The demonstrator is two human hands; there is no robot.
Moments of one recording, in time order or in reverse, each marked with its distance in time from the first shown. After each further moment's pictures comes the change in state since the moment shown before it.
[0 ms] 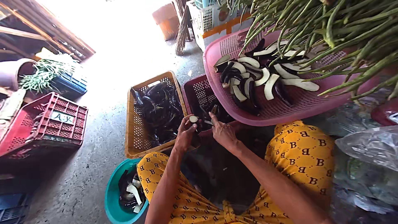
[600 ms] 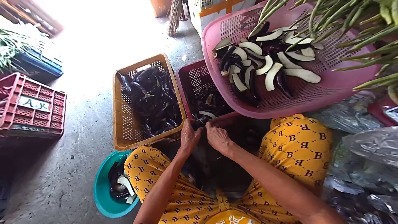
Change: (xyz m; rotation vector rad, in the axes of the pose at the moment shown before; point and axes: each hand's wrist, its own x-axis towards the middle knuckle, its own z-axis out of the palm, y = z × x) left_hand -0.022 -0.019 0.021 1.010 0.096 -0.124; right_hand -0.009 -0.012 0.034 -0.187 -0.283 0.093
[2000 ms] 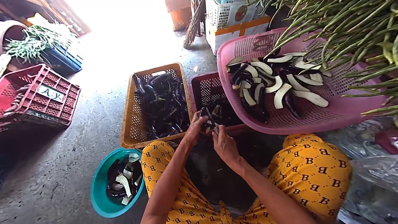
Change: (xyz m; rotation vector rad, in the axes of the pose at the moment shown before) left_hand 0.035 0.014 -0.016 -0.889 -0.145 -0.075; right_hand -0.019 0.001 0.011 0.286 0.578 -0.147
